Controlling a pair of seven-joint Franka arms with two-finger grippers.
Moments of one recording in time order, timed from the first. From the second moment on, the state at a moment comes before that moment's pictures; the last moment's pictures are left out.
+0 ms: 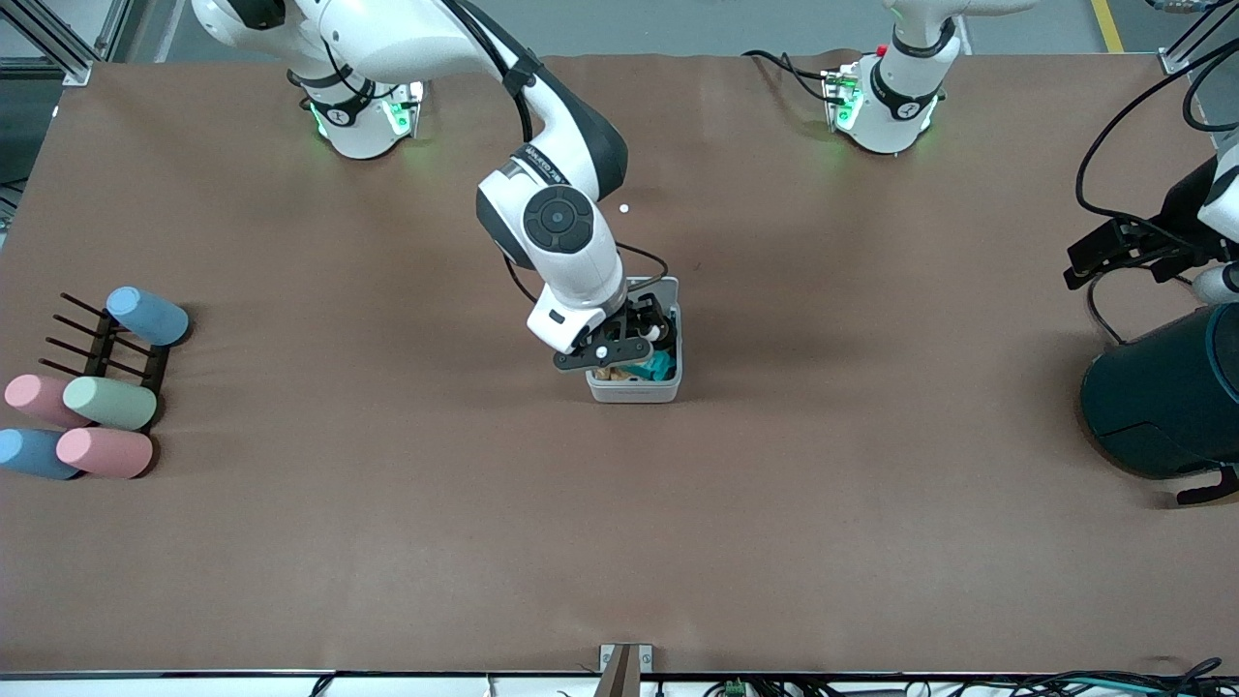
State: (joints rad) left arm -0.03 0.01 0.00 -1.58 0.00 1.63 -0.10; right arm 0.70 0.63 0.05 -1.40 0.08 2.09 0.58
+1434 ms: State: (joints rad) left arm -0.03 0.01 0.00 -1.57 0.00 1.63 -0.10; right arm 0.65 0.65 0.05 -1.38 0.06 2.03 0.58
